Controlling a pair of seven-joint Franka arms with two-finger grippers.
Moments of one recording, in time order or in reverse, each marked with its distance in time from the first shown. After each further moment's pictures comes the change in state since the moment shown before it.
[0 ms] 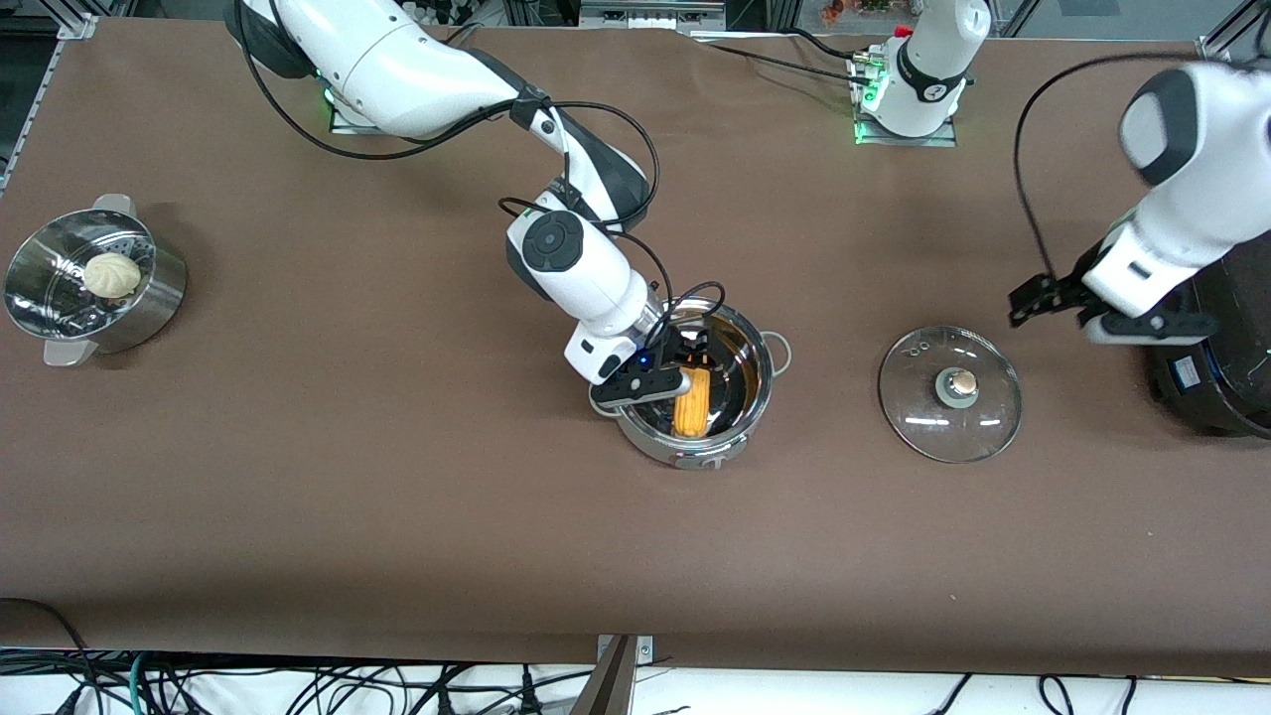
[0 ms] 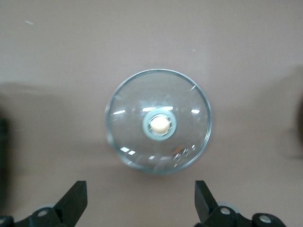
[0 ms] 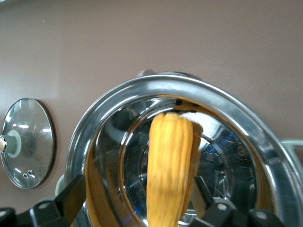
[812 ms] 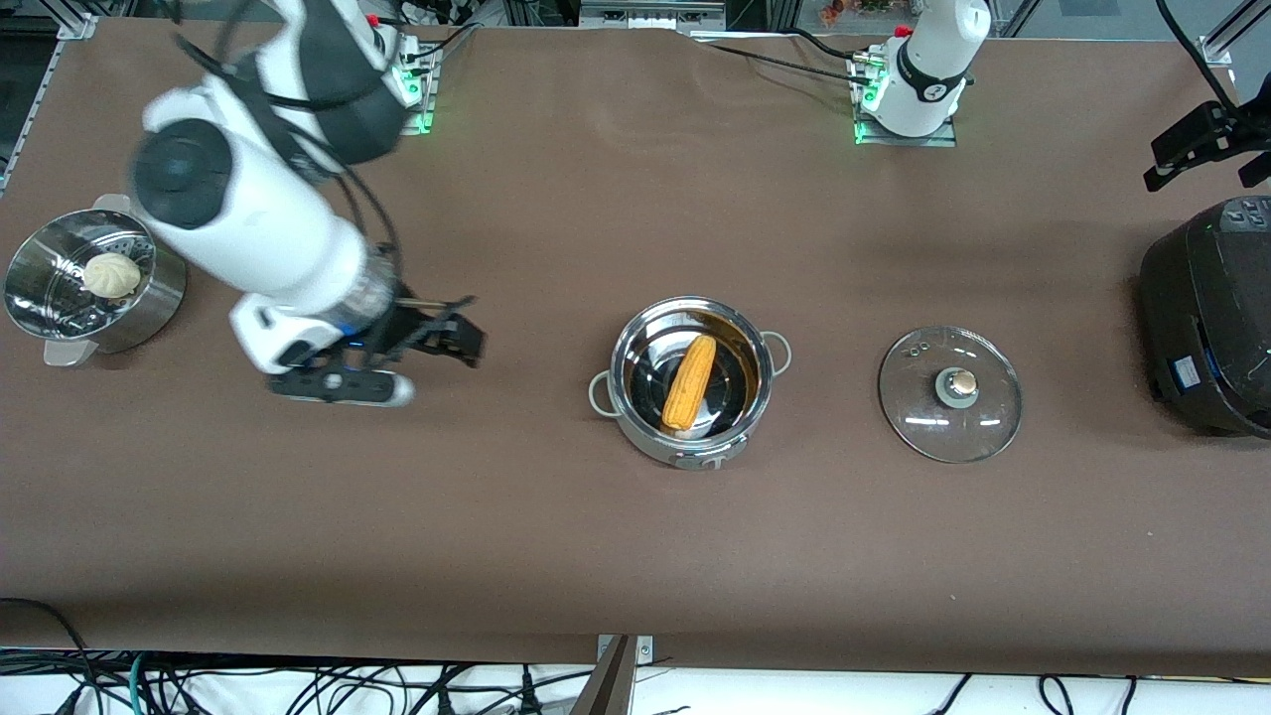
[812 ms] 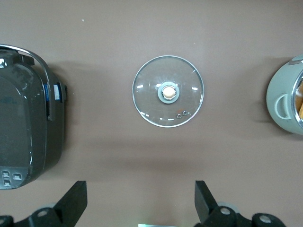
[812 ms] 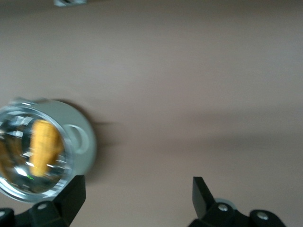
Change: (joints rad) left arm 0.012 -0.055 0.002 0.407 0.022 -0.540 -0.030; right arm -0.381 -0.397 -0.023 0.070 -0.008 -0.872 -0.190
